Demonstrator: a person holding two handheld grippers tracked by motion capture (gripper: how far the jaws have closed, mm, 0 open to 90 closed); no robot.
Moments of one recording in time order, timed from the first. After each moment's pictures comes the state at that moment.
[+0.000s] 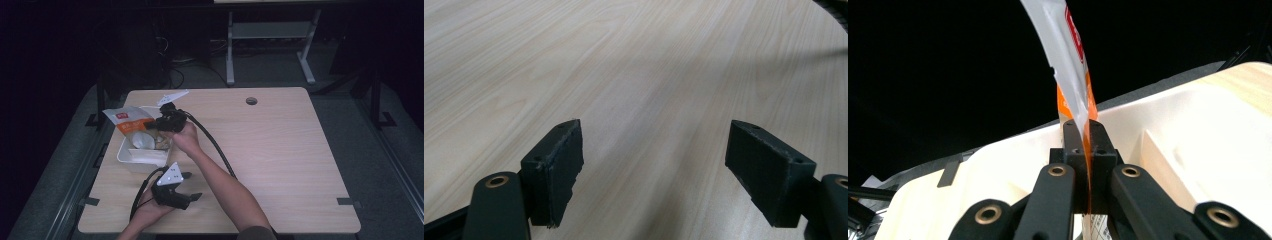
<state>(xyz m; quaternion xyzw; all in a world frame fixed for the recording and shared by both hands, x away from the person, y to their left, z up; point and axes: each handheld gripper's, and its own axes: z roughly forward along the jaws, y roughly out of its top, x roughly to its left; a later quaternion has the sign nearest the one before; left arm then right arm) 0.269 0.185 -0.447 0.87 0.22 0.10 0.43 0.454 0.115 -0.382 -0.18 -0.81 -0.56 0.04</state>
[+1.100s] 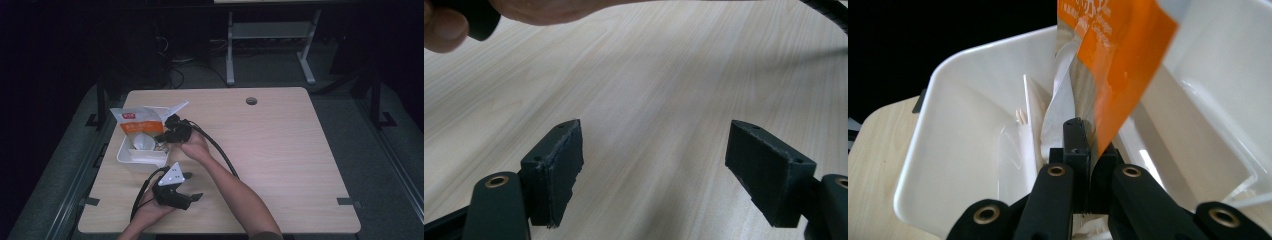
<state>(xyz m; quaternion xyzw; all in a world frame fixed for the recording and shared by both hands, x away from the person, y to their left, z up) 0.268 0.182 -0.447 0.87 0.22 0.10 0.43 0.444 0.103 -0.413 -0.17 -0.87 -0.47 0.03</state>
